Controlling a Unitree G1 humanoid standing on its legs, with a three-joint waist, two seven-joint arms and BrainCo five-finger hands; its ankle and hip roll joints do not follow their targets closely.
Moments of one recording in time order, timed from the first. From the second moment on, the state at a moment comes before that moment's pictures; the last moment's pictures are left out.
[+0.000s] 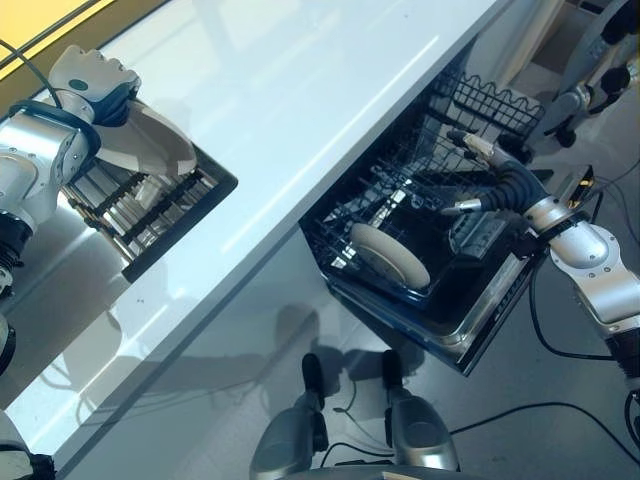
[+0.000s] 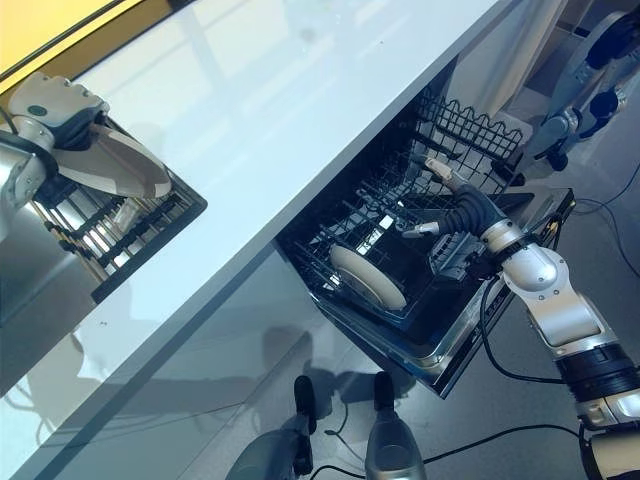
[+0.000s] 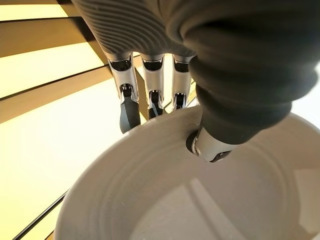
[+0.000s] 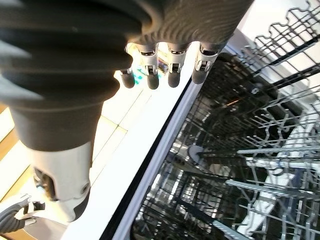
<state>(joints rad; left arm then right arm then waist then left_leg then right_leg) -1.13 1.22 -0.80 0.62 0.69 -0.06 0.09 -0.45 -0.93 0.19 0.06 0.22 -0.19 0.12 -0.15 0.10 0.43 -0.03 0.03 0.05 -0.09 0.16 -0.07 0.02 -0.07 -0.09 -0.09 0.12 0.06</state>
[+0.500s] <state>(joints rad) -1.00 1.15 -0.56 0.52 0.40 -0.15 0.40 -0.48 -0.83 0.21 -0.05 0.31 -0.27 0.10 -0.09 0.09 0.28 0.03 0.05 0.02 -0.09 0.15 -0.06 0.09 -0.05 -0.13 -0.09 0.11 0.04</state>
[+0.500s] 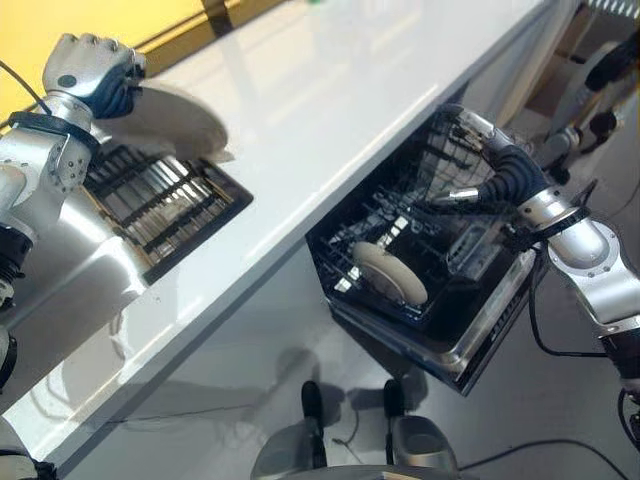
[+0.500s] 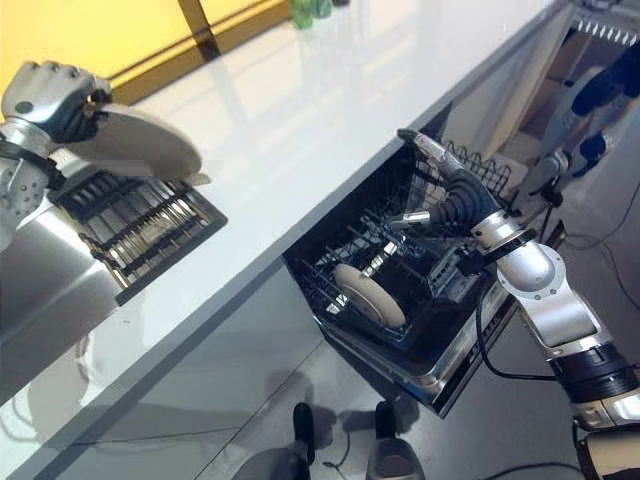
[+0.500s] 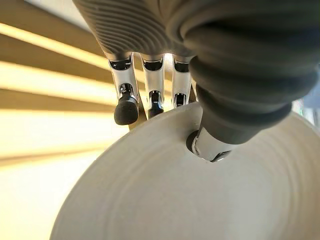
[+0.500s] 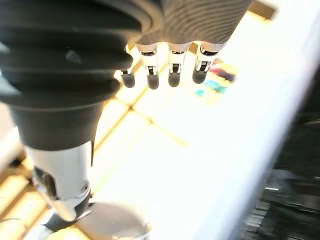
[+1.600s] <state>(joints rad) -0.82 0.71 -0.49 0.24 0.25 -0.30 0.39 -0.71 -0.46 0.45 0.25 0.37 -0.07 -0.04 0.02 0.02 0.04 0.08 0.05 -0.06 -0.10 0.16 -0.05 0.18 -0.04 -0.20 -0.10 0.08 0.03</state>
